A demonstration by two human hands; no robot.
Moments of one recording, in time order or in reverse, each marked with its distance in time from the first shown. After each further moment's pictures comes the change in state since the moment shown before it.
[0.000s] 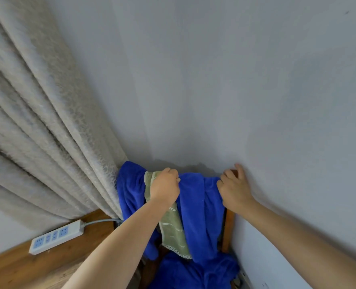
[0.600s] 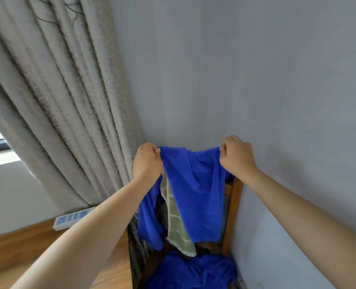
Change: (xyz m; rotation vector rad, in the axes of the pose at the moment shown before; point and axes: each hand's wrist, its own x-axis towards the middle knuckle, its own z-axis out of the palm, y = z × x) left_hand -0.072 -0.025 -0.102 -0.455 0.425 -0.245; right_hand 0.006 -0.018 -0.136 0.525 0.201 0.241
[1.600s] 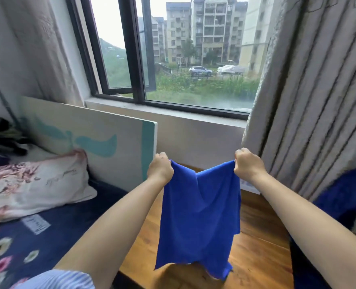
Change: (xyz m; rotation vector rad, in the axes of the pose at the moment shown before) left_hand -0.252 -0.295 -0.400 0.345 0.267 -0.621; right_hand -0.204 -0.448 0.106 0.037 -0.395 -0.609
